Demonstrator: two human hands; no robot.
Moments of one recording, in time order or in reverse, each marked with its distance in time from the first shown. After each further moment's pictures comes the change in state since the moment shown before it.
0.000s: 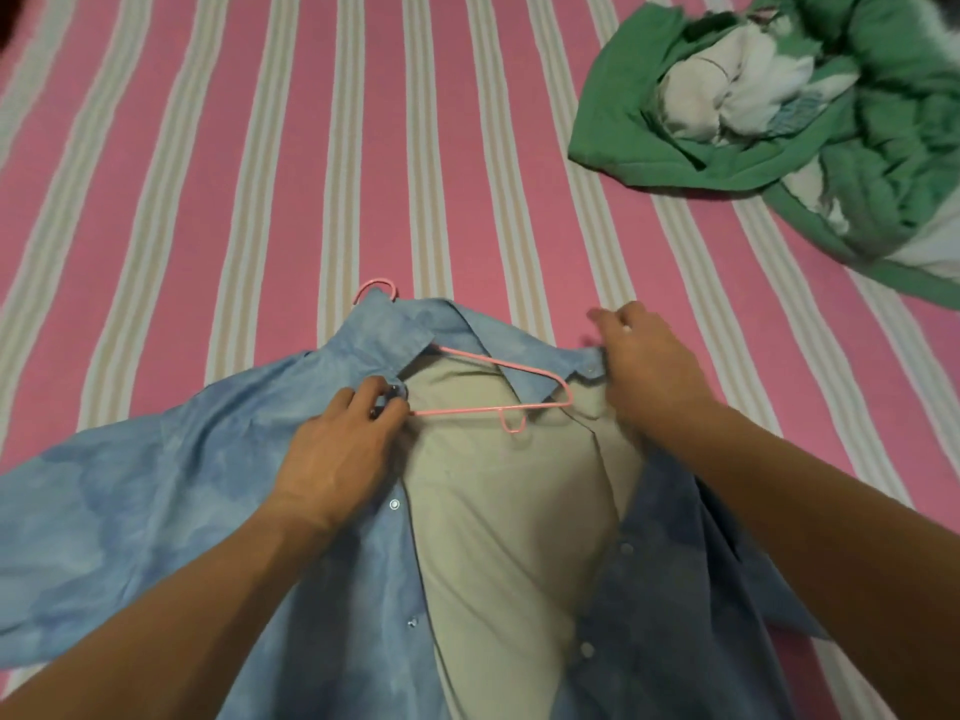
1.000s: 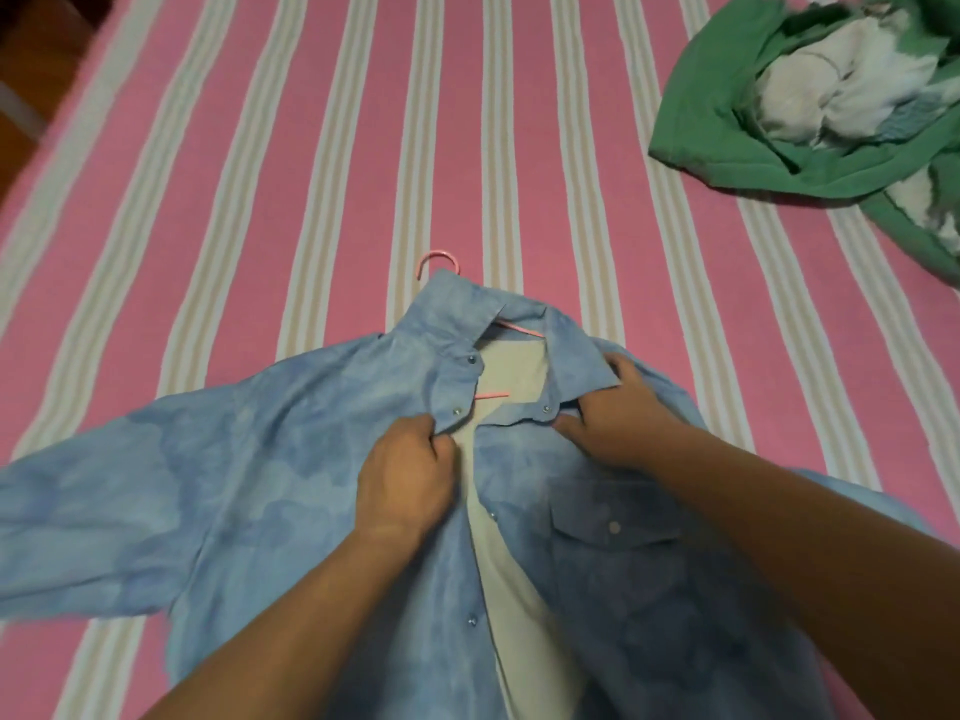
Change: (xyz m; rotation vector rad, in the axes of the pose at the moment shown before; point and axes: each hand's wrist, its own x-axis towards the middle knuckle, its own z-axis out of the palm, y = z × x) left_hand -0.020 0.014 0.020 -0.619 -0.049 -0.623; right_hand 0.016 -0.069 0.073 0.030 -0.381 -0.088
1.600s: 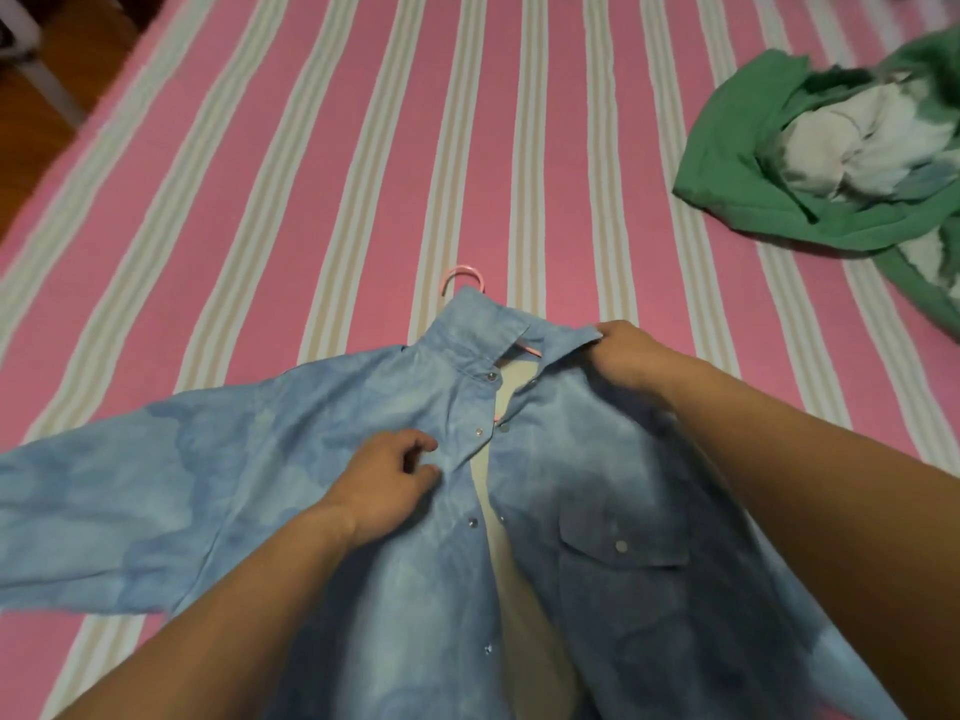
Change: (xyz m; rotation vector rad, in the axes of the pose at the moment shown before) left_hand 0.021 -0.051 -0.027 -0.227 -0.335 -0.058; right_hand 0.035 -0.039 -0.092 0.599 -0.029 0.154
